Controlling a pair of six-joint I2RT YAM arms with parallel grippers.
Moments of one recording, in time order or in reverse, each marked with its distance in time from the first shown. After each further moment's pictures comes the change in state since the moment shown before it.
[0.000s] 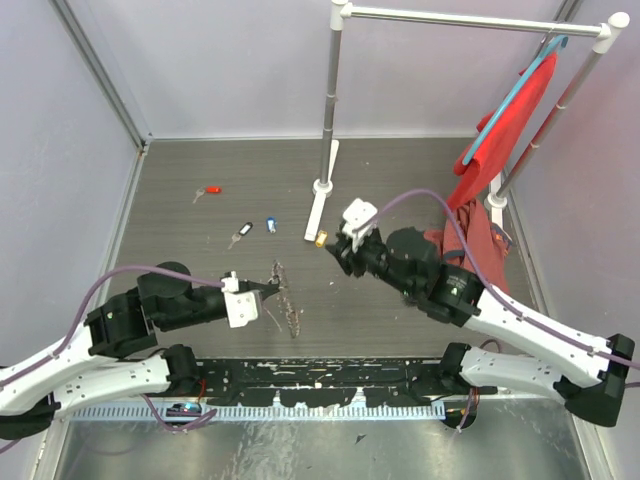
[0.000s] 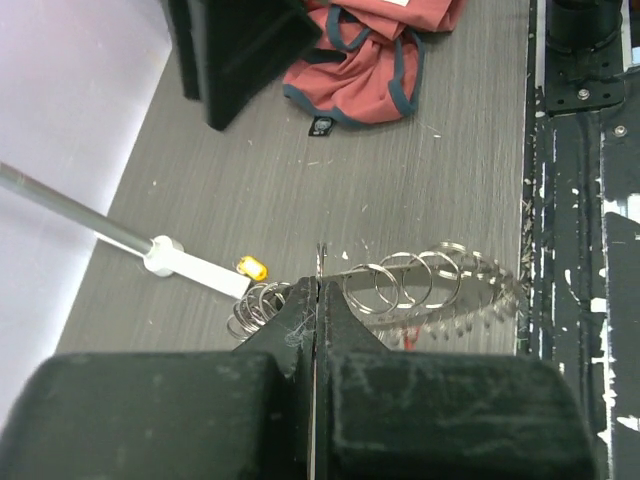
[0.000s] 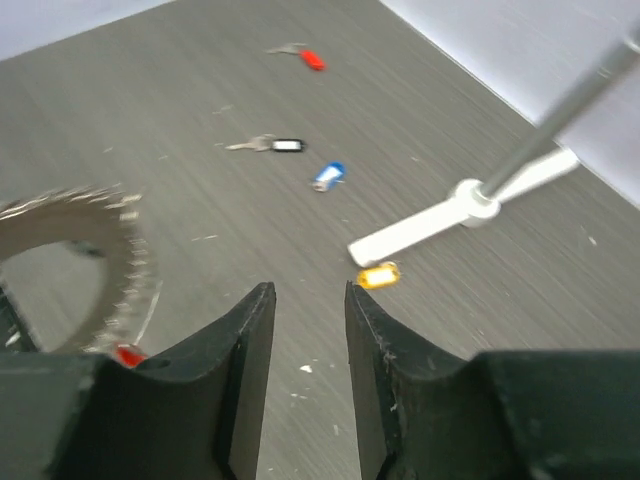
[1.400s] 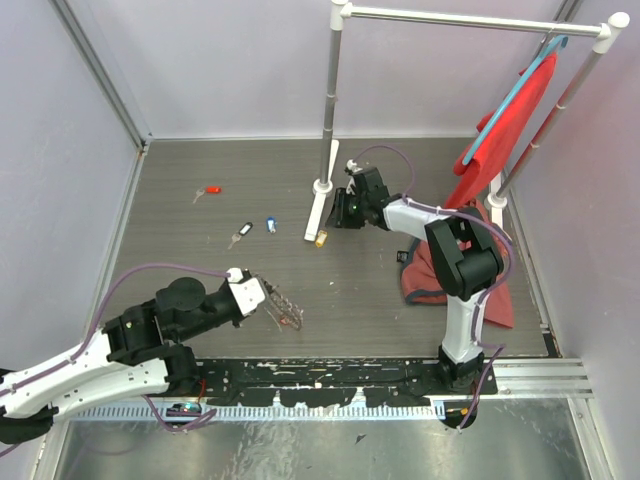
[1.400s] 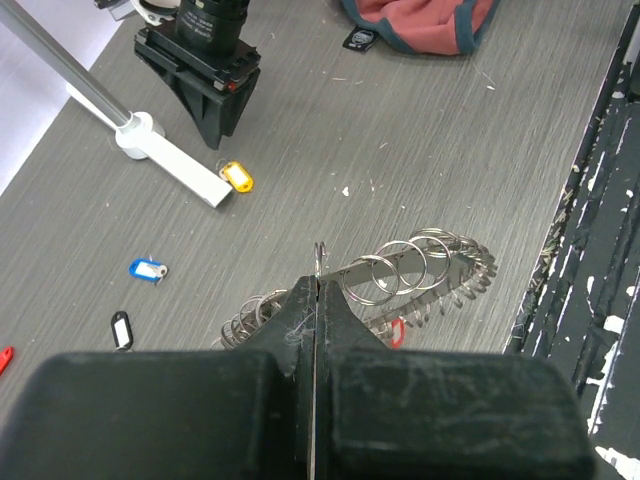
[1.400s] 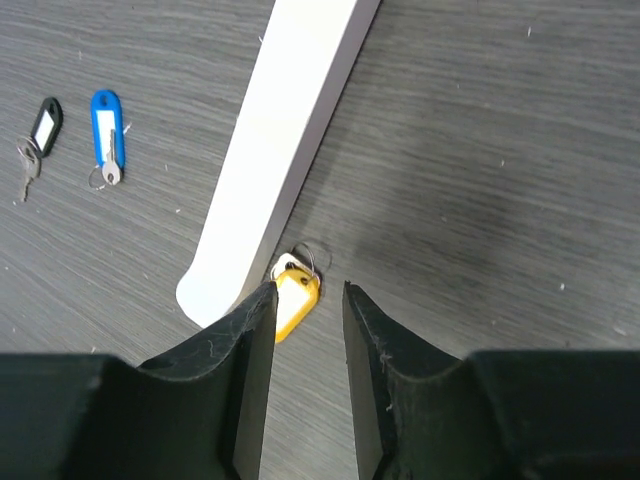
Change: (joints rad) left arm 0.000 -0.099 -0.227 0.073 -0.235 -0.254; right arm -0.609 1.031 0.322 0.113 -0.458 0.595
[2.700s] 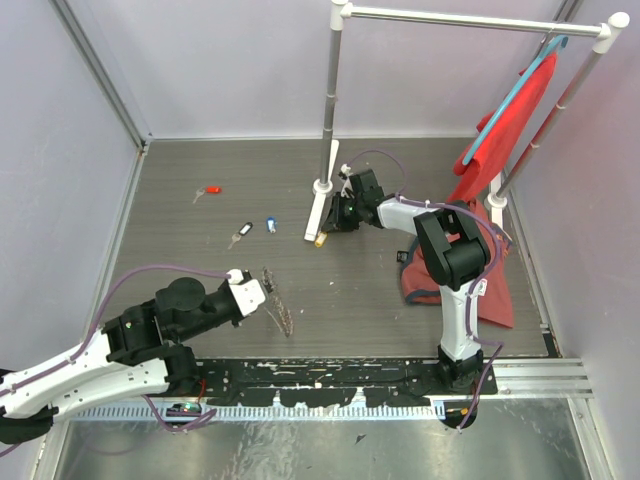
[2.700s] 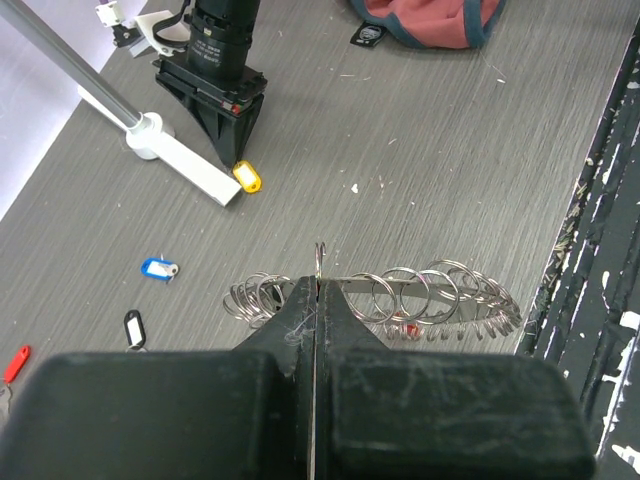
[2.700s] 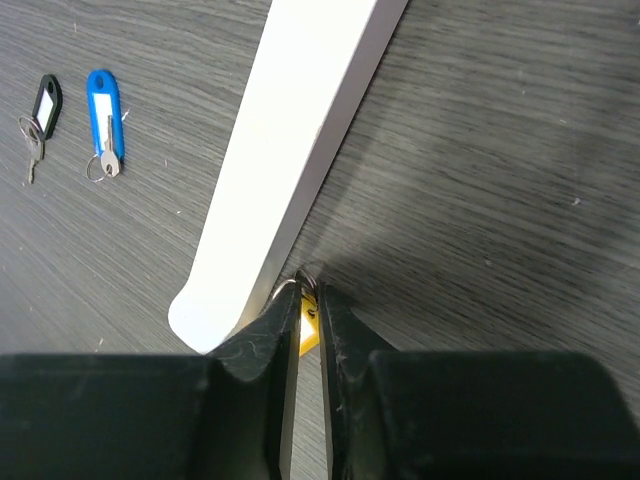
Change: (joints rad) left arm 0.000 0.002 0.000 -0.005 -0.011 0.031; right arm -0.006 0.124 0.071 0.019 -0.126 0.015
